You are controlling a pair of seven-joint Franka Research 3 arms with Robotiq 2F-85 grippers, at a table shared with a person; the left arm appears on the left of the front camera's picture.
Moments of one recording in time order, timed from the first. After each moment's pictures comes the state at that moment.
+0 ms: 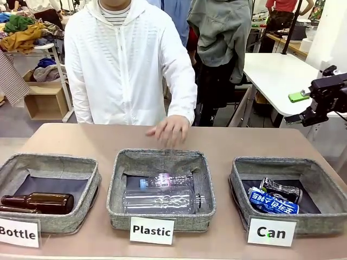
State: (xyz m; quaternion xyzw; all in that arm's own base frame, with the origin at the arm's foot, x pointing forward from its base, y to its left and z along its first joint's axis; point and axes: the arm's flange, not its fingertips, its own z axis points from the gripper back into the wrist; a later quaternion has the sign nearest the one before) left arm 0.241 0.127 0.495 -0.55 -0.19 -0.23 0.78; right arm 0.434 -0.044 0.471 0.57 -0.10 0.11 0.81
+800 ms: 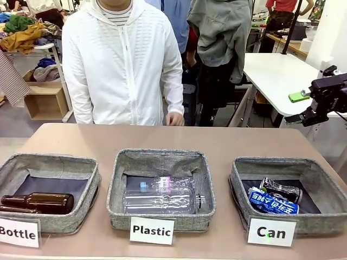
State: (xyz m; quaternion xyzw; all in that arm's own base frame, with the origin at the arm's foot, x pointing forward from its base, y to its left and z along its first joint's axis) left arm 0.241 0.127 0.495 -0.55 -0.19 -0.23 0.78; right arm 0.434 -0.045 0.471 0.57 -0.10 0.11 0.81
